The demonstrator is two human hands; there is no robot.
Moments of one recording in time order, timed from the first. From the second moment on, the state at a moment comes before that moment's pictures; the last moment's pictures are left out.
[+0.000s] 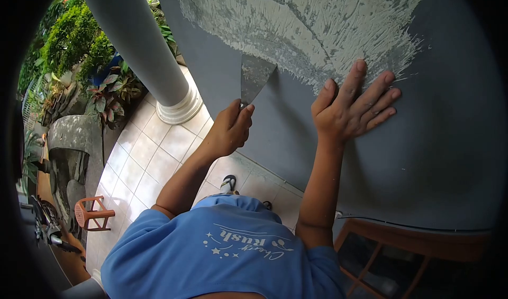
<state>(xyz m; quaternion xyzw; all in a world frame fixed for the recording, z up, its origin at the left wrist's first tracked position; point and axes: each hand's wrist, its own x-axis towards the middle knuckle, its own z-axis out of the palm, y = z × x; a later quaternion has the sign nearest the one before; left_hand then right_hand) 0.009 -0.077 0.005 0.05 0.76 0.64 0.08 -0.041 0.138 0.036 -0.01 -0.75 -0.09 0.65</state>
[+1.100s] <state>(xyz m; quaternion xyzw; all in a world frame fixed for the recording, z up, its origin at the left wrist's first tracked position) 0.002 -0.064 0.006 0.06 0.62 0.78 0.00 -0.042 0.139 0.035 0.00 -0.75 -0.11 0.66</state>
